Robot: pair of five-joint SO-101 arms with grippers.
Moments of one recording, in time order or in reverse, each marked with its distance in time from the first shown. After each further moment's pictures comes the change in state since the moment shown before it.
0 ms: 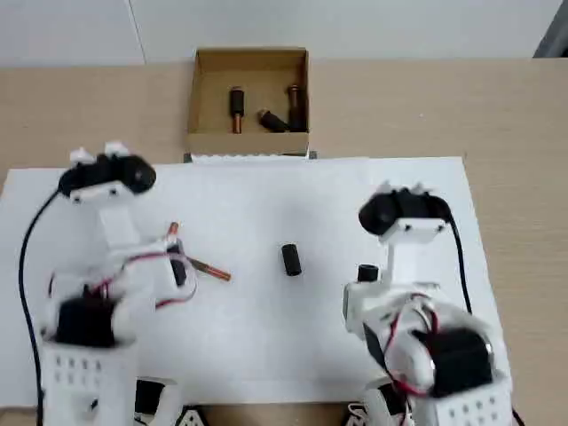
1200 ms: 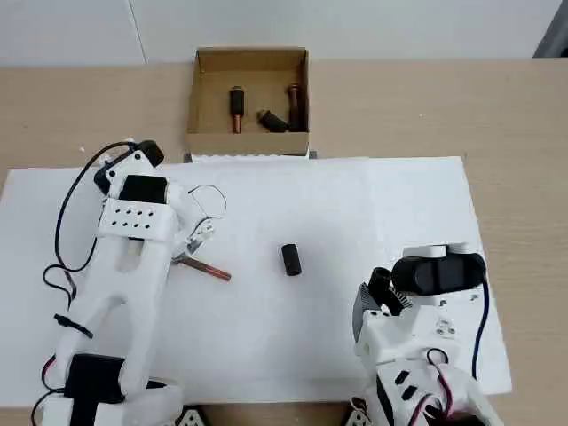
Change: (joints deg) left arm 0.0 43.3 -12.7 -3.2 25.3; right arm 4.0 -34.0 18.7 -5.5 0.0
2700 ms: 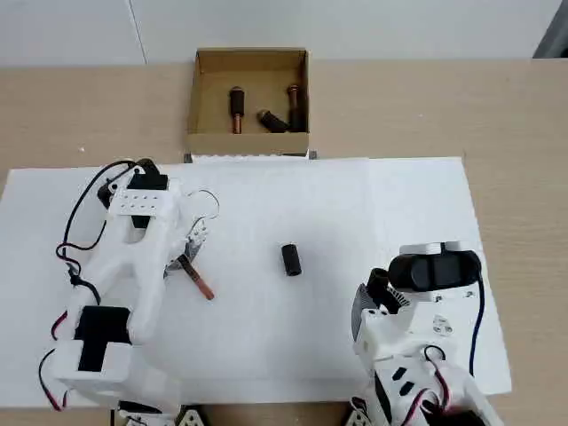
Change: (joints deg) left arm -4.1 17.6 -0.6 -7.4 0.9; right arm 0.0 -0.1 1.8 -0.4 0.0
